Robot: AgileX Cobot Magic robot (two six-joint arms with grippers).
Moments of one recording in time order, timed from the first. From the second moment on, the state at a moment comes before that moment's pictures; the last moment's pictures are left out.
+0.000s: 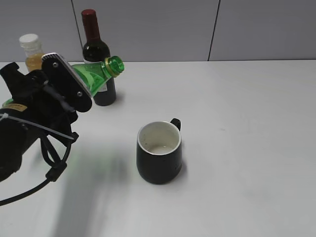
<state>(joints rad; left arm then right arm) -0.77 1.59 -0.54 -1.15 -0.85 1.60 0.12 0.00 -0.41 0.11 0.94 -0.04</state>
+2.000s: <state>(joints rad) -0.86 1.73 -0.60 -1.24 -1.05 2.03 0.12 0.00 -0.41 0.11 0.94 -0.04</state>
